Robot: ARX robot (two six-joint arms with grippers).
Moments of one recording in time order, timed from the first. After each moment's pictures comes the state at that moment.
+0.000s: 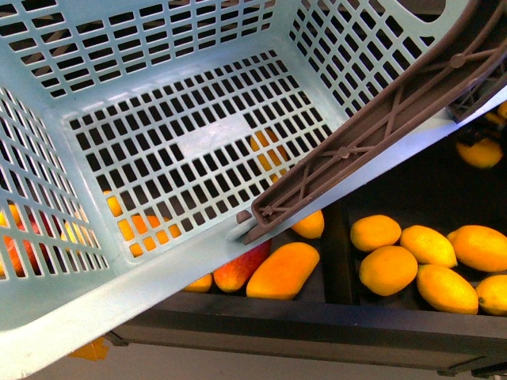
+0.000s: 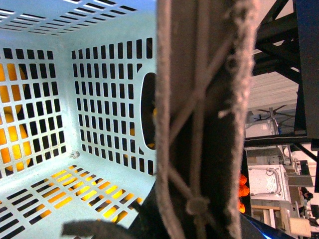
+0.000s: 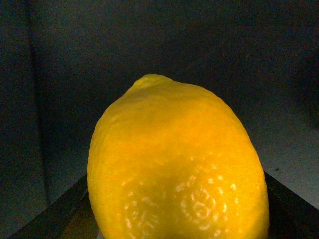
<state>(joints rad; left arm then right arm) -0.63 1.46 1.06 0.07 -0.02 -1.09 -0.17 2.39 1.34 0.34 -0.09 0.21</state>
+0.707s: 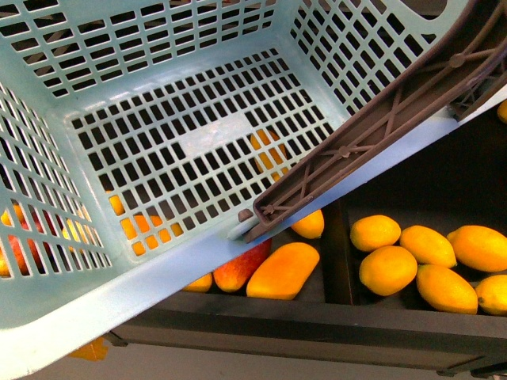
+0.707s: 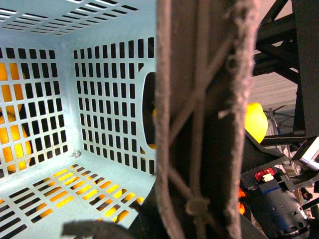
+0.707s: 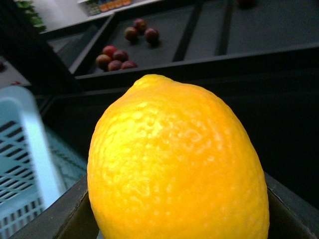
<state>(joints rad) -0.63 1.46 1.06 0.07 -0.02 -1.09 0.05 1.53 0.96 0.37 -0.25 0.20</state>
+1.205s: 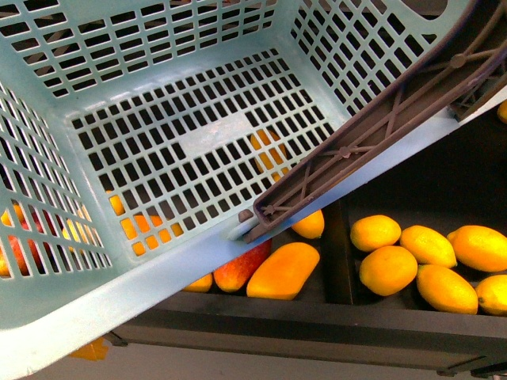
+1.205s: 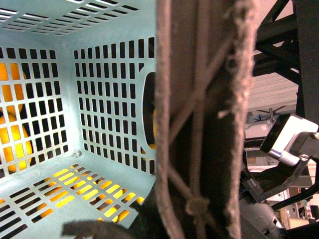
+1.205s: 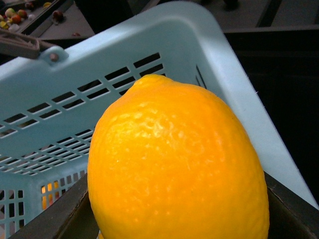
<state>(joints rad) -0.63 1.46 1.06 0.07 -0.02 -1.09 0.32 1.58 0.96 0.35 -0.15 0.22</state>
